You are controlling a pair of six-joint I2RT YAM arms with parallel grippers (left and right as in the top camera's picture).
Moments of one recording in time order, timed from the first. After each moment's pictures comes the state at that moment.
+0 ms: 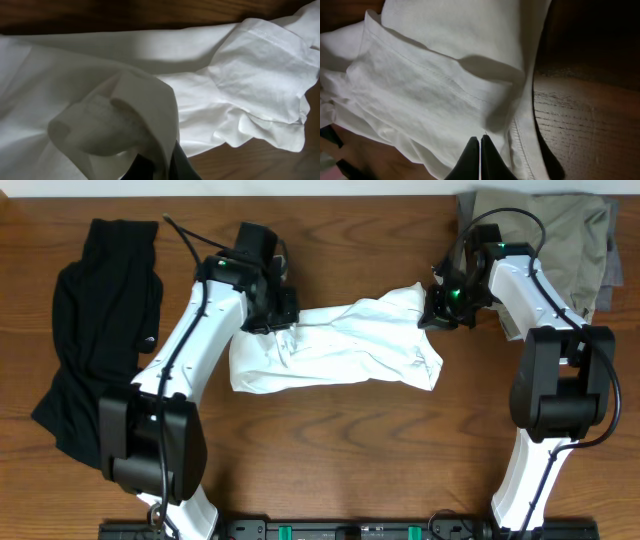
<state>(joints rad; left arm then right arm) -0.27 1.85 1.50 -0.92 0.25 -0.37 0.04 2.15 1.65 -1.04 -0.49 0.12</state>
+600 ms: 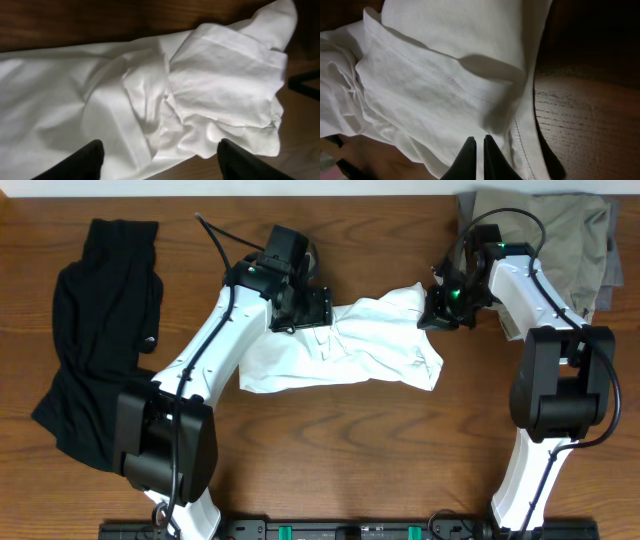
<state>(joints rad) -0.37 1.87 1.50 -0.81 0.25 -0.42 0.04 2.15 1.65 -1.04 -0.49 0.12</state>
